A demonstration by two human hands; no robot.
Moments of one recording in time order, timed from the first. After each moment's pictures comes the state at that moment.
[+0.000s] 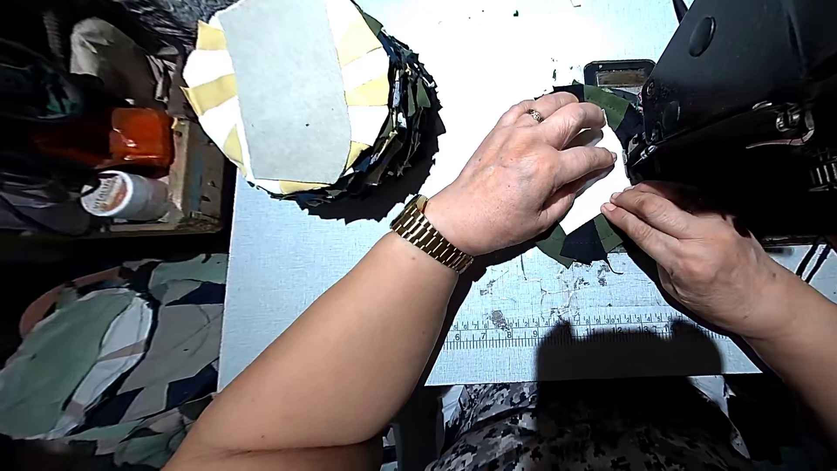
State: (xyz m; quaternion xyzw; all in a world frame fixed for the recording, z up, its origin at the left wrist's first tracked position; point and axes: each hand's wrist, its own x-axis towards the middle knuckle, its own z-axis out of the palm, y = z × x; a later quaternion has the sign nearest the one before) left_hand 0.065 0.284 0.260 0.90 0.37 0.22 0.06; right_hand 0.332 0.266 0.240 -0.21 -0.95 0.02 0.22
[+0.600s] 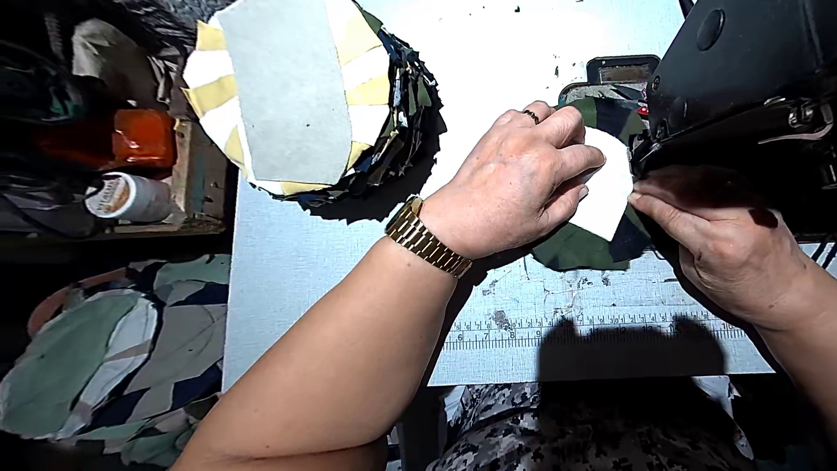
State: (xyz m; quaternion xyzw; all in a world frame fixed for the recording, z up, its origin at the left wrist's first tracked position) left_hand 0.064 0.280 0.264 0.90 0.40 0.17 0.06; right_hand 0.342 0.270 0.244 -0.26 -0.94 0.03 0.24
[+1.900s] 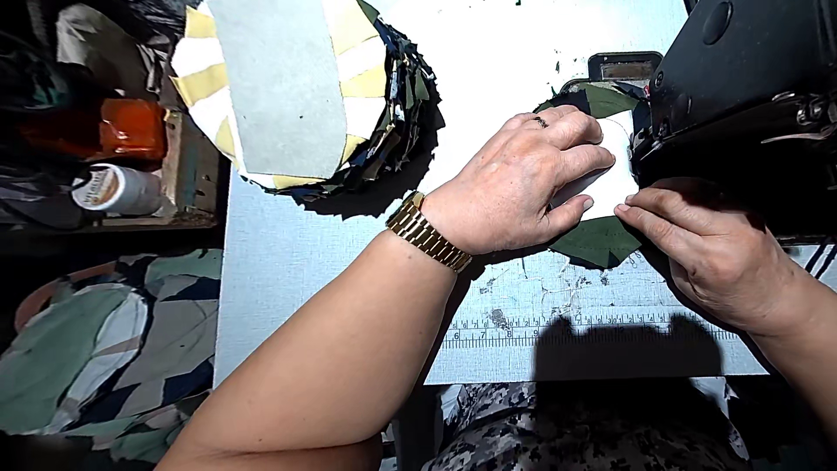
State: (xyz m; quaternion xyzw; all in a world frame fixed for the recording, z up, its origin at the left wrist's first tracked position) left_hand 0.065 0.283 0.258 0.90 0.38 0.18 0.10; right_hand 0.340 0.268 0.238 -0.20 -0.95 0.04 0.25
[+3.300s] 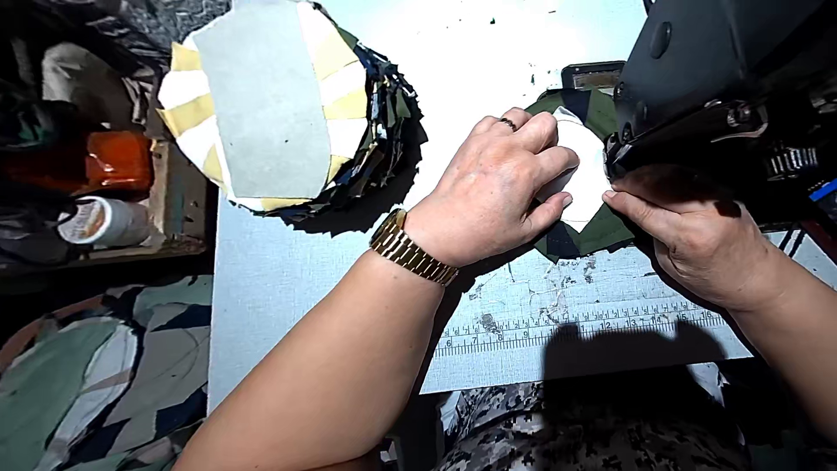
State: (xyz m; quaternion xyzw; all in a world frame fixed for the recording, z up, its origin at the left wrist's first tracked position) left_hand 0.067 0.278 0.264 0.89 0.41 0.17 0.04; right_hand 0.342 0.271 0.241 -0.26 -0.93 0.04 0.26
